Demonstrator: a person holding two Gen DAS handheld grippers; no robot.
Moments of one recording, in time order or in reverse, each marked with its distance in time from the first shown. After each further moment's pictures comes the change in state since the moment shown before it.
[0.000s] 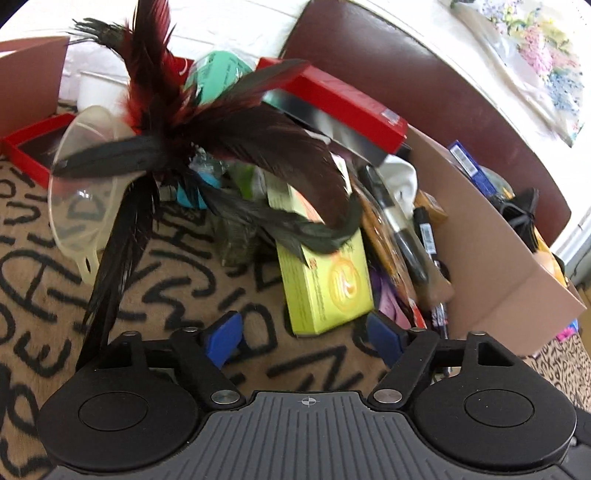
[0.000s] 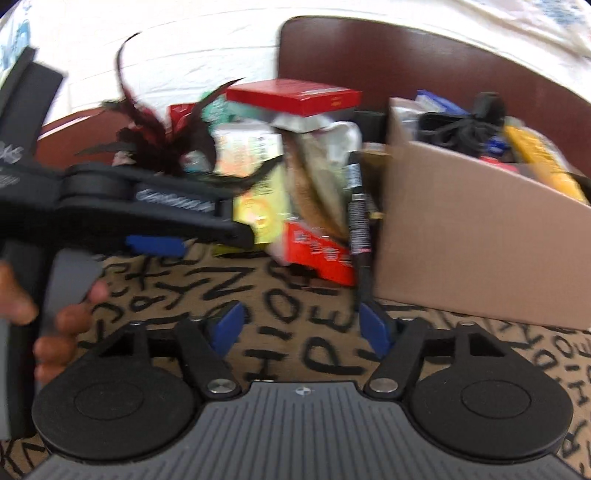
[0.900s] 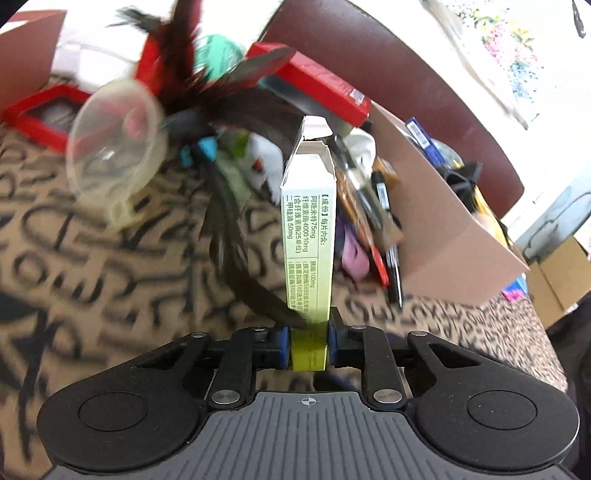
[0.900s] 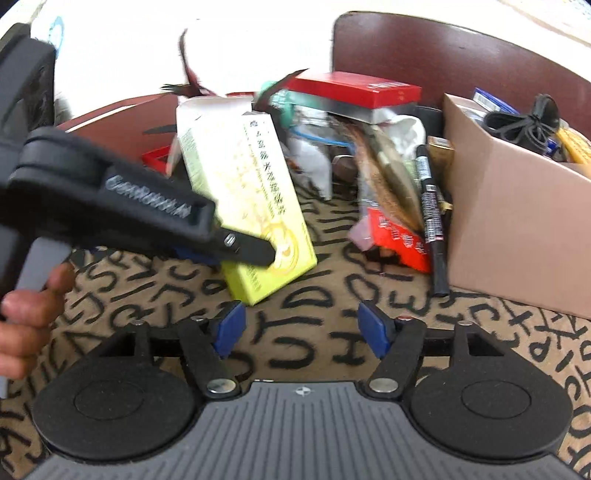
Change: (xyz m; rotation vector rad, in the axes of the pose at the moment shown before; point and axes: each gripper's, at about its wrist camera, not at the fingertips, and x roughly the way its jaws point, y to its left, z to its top) left arm -0.062 0.025 -0.026 -0.008 0.128 -0.157; right arm -0.015 0.033 -0.013 -0.033 0.012 0.108
